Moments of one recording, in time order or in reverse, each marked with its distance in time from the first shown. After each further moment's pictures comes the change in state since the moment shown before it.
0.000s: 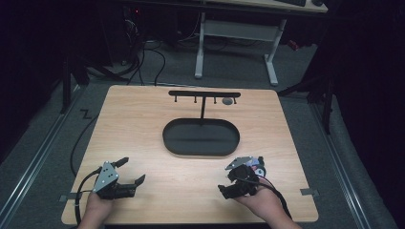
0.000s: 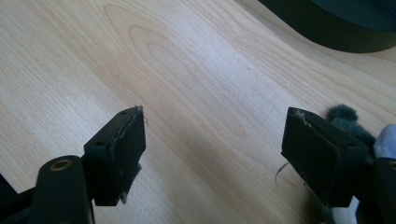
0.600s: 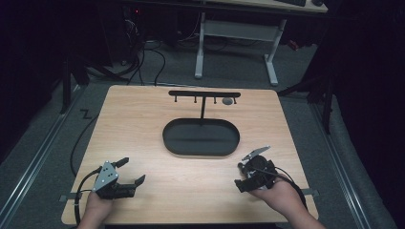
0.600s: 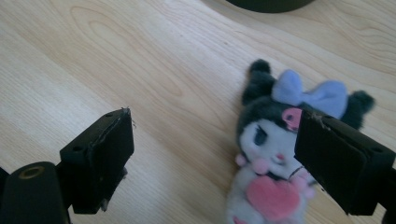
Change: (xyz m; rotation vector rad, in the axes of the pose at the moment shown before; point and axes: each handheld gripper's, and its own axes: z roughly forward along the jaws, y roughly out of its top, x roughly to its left) left arm 0.000 0.000 0.001 0.018 -0.017 -0.013; right arm -0.037 -0.004 -0.037 0.099 -0.072 0.102
